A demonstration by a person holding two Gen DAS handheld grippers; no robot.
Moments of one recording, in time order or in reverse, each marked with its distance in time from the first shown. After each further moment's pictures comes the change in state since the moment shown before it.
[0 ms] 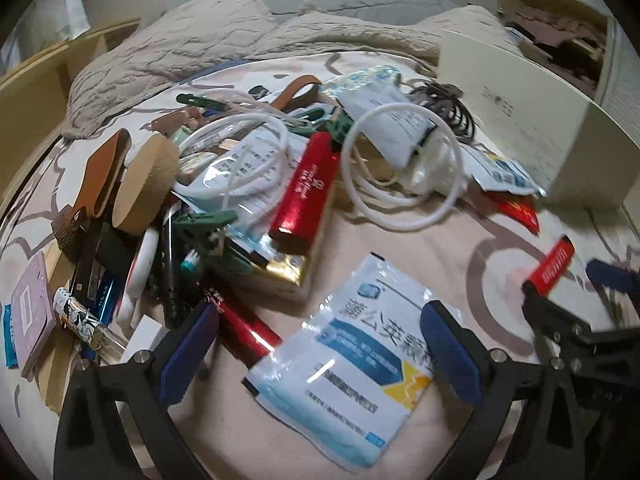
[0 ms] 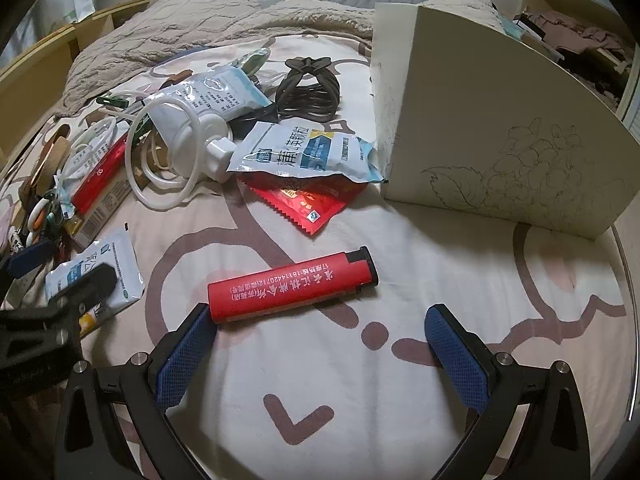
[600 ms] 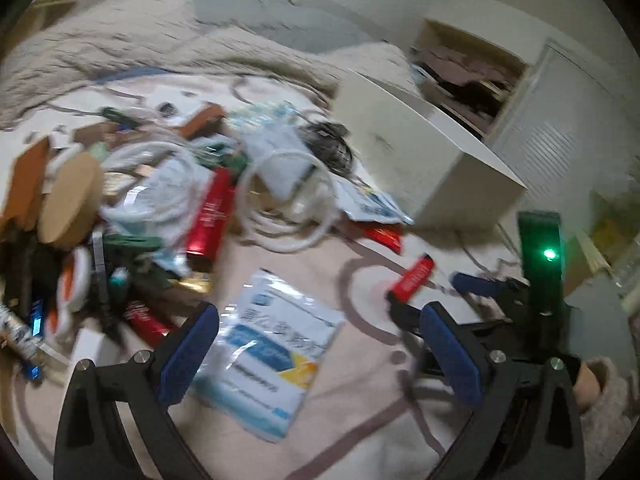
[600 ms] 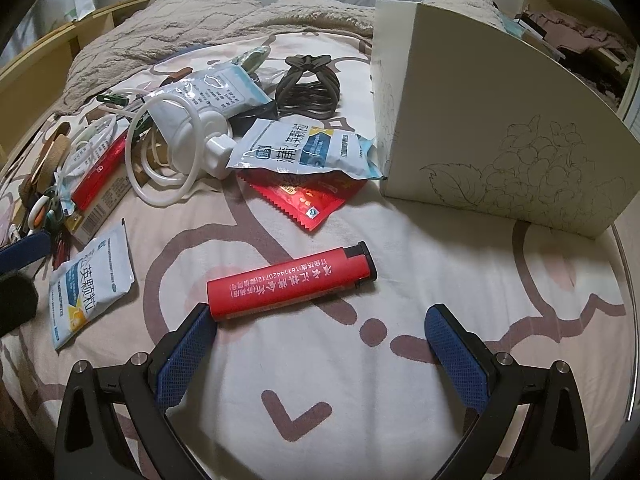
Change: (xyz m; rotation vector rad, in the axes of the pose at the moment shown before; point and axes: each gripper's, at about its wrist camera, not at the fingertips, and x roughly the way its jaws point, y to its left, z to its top) left arm -0.032 0.008 0.017 -0.010 -0.013 -0.508; right arm -0.002 0.000 -0.003 -0.001 0.006 0.000
